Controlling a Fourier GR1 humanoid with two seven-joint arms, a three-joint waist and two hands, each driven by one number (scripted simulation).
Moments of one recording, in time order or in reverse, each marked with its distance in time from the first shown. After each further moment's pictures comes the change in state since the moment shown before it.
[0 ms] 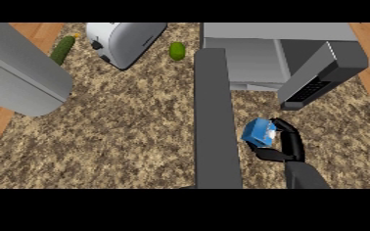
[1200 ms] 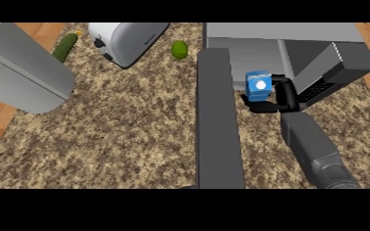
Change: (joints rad) left arm -0.047 0.029 0.055 0.015 0.066 -0.022 0.050; right arm -0.329 -0.053 0.003 0.067 0.040 -0.051 0.134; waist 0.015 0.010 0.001
